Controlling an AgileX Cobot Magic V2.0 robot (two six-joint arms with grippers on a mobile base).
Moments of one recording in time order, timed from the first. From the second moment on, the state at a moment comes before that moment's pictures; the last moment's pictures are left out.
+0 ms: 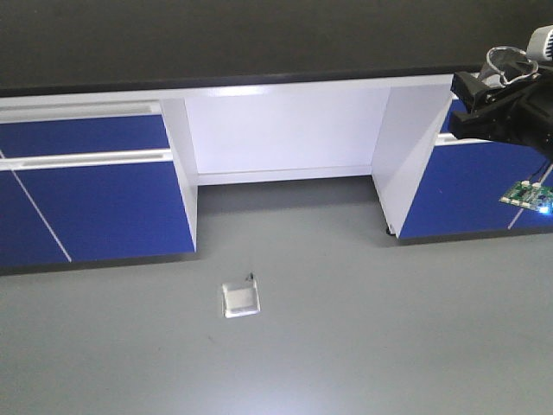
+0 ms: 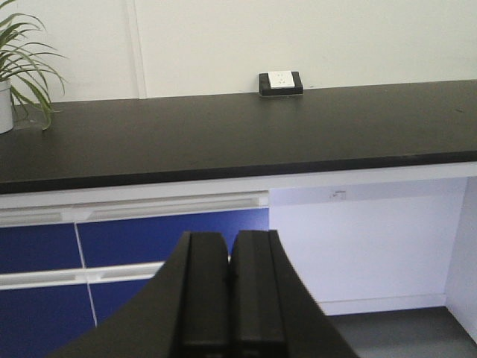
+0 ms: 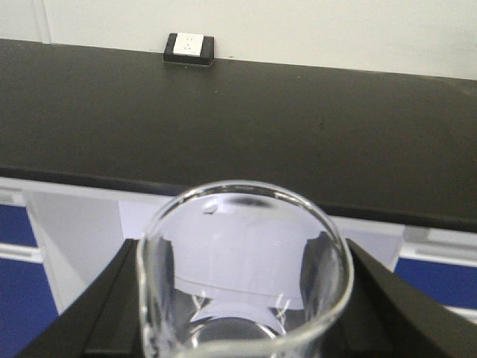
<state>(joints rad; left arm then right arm) -0.01 -0.01 0.03 0.16 0.10 -0.12 0.08 1.20 -0.68 -0.56 -0.28 0.47</state>
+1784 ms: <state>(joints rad) -0.01 -0.01 0.03 0.16 0.10 -0.12 0.08 1.20 -0.68 -0.56 -0.28 0.47</state>
